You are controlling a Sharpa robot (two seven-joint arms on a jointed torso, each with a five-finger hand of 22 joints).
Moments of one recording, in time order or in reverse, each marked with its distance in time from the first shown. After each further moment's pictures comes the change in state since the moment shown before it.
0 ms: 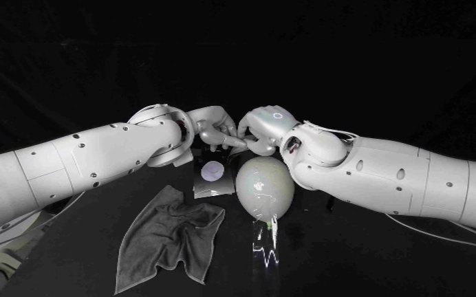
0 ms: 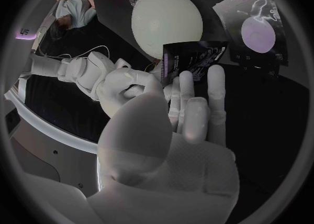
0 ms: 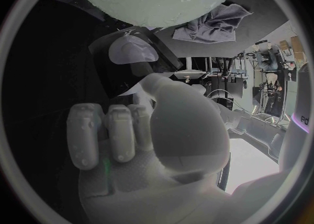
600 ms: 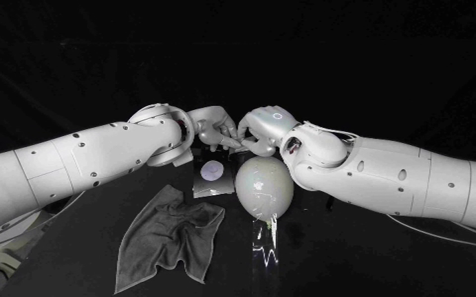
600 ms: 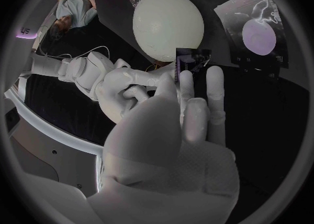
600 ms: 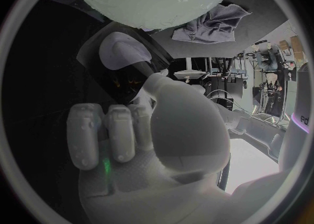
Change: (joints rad) left arm 0.001 0.002 0.001 0.000 0.003 0.015 -0.005; left_hand 0.237 0.009 0.079 -0.011 0.000 0.042 -0.007 -0.032 -0.037 0.009 -0.006 -0.030 -0.032 0.010 -0.010 0.009 0.017 0.000 -0.011 -0.011 0.033 0.018; right arm -0.001 -0.006 -0.001 0.014 -0.005 0.004 -0.009; right_hand -0.003 -0.004 0.003 0.003 0.003 0.001 -0.002 0.010 0.000 -0.003 0.000 -0.004 0.000 0.000 0.000 0.001 -0.001 0.000 0.001 -0.001 0.000 0.001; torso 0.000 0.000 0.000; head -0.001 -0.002
